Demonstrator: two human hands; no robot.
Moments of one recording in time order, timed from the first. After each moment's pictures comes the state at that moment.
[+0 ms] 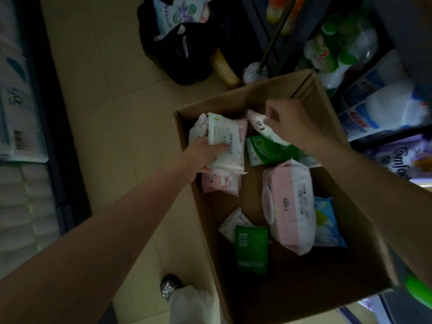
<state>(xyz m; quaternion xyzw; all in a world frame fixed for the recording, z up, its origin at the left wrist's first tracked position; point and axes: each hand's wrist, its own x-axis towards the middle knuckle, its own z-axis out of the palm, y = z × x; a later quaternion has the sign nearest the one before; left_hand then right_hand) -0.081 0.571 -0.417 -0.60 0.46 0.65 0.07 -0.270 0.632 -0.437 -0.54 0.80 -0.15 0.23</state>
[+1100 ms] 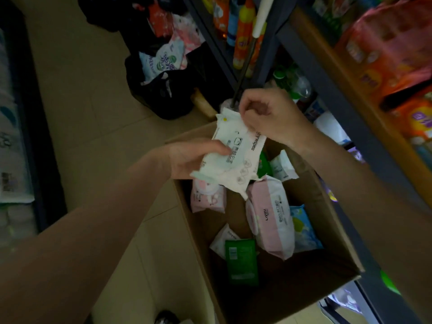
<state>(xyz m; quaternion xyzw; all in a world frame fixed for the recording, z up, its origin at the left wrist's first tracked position) -0.093 0.555 -0.330 -0.37 0.43 0.81 0.19 -0.254 0.640 -0.305 -0.51 0.71 -0.38 0.30</state>
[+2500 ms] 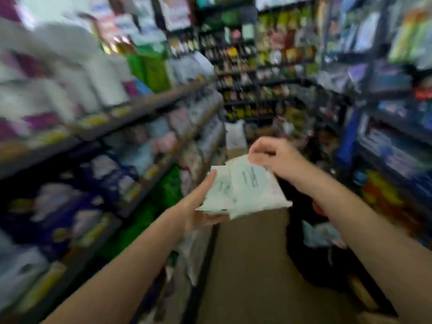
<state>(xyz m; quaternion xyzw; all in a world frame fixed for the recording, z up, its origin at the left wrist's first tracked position) 0.352 0.507 0.031 -0.50 0.42 0.65 -0.38 0.158 0.493 0.078 -0.71 0.46 -0.44 0.30</state>
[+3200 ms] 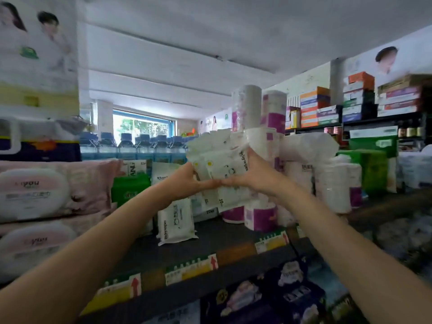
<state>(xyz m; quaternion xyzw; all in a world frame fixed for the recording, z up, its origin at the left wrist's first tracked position) 0.709 0.550 0.271 -0.70 0.53 0.01 -0.47 0.602 0.412 0.277 -0.86 0.04 -0.31 0.40</state>
